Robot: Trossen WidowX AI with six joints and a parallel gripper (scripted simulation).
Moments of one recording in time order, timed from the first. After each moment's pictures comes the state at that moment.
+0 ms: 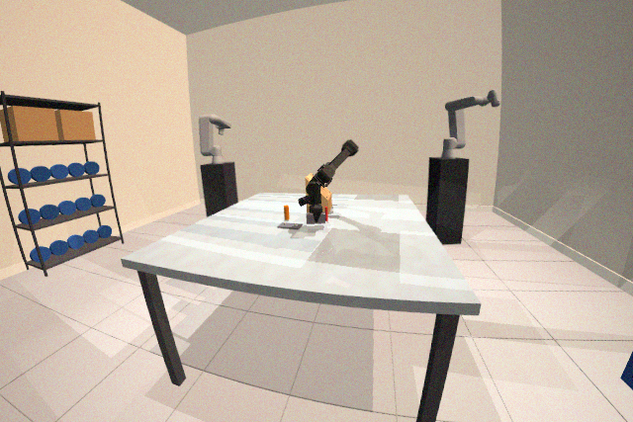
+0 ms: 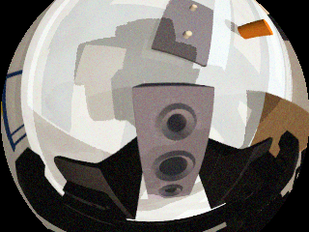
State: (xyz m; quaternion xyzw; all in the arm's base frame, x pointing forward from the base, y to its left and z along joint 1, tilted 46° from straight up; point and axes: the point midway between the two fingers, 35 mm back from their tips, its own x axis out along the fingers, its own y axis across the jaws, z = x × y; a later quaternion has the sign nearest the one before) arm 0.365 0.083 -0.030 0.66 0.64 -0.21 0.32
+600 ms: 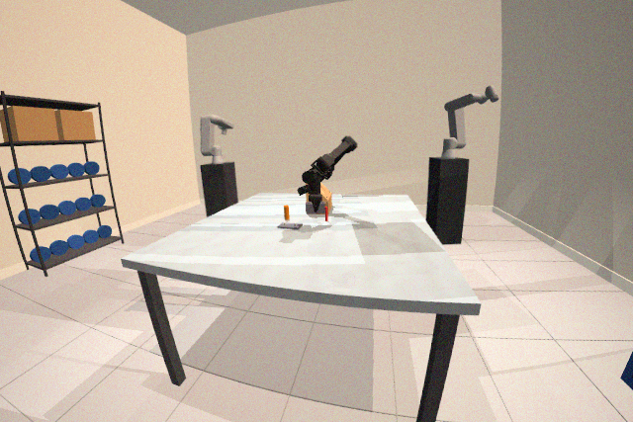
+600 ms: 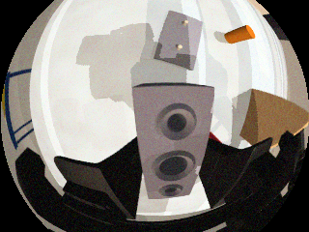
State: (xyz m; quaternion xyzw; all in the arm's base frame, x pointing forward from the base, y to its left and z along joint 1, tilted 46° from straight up) arm 0.365 0.042 0.009 0.66 0.64 -0.22 0.32
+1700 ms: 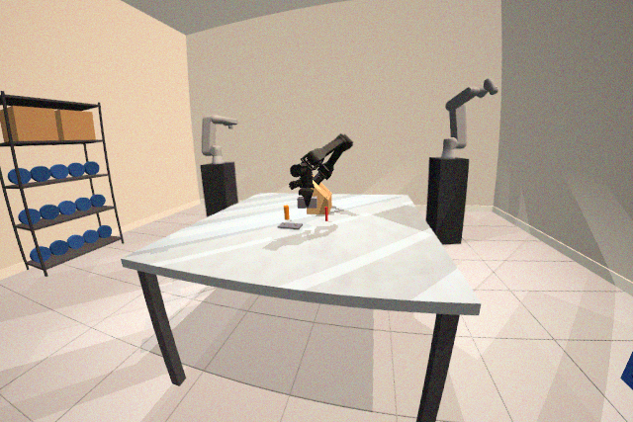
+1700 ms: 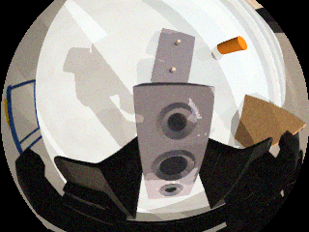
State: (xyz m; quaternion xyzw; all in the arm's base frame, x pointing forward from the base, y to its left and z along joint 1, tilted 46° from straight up) arm 0.364 -0.005 0.001 0.68 0.63 -0.24 0.30
